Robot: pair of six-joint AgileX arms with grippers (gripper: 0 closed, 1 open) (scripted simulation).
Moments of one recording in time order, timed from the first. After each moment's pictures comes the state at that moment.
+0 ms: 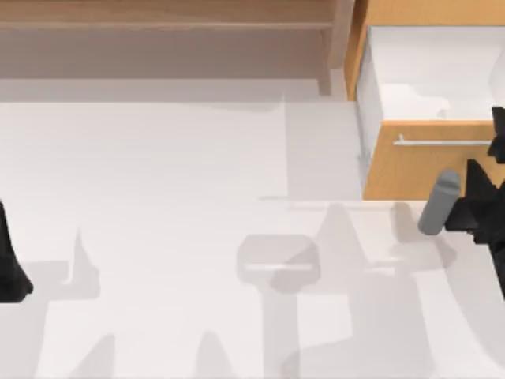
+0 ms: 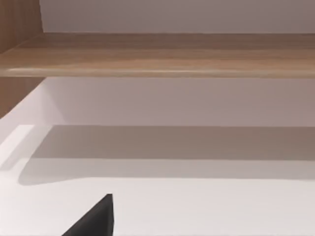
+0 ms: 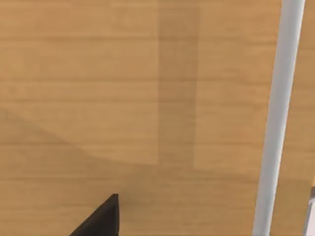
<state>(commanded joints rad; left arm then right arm) 0.00 0.00 0.00 0.00 0.00 0.00 0.31 1.99 0.31 1.68 0.34 -1.56</state>
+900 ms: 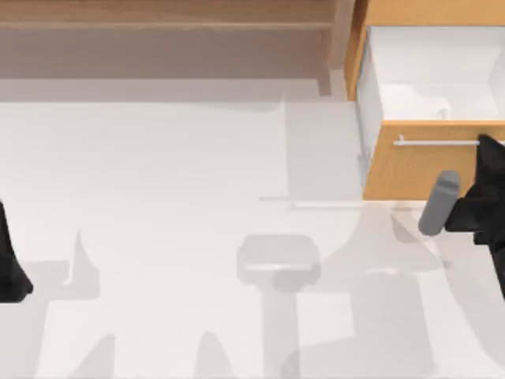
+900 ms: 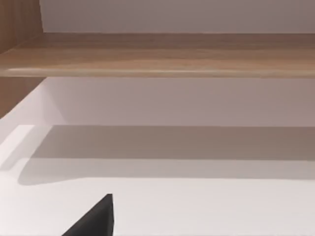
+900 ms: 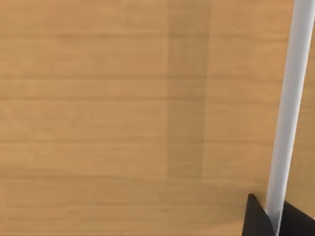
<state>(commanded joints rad) 0.00 0.00 0.00 0.00 0.00 0.00 0.31 1.99 0.31 1.68 0.34 -1.56</state>
